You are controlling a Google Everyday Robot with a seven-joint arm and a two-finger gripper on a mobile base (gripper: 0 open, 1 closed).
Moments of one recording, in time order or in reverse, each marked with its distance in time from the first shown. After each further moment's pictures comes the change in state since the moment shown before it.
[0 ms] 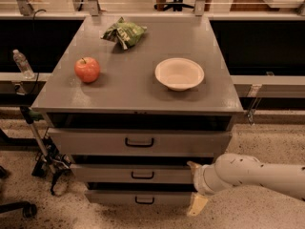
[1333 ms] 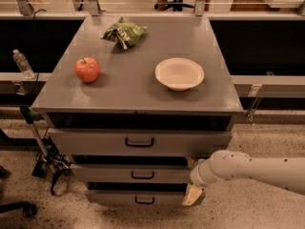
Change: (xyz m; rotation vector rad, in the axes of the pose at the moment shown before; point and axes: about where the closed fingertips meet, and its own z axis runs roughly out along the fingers) arm 0.006 -0.041 0.035 0.064 -0.015 -0.007
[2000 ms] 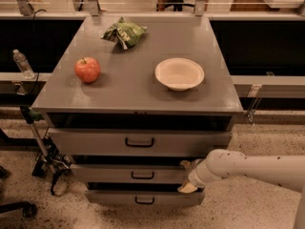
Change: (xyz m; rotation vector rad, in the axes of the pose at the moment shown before) arm -0.001 0.000 0.019 -0.031 -0.008 0.001
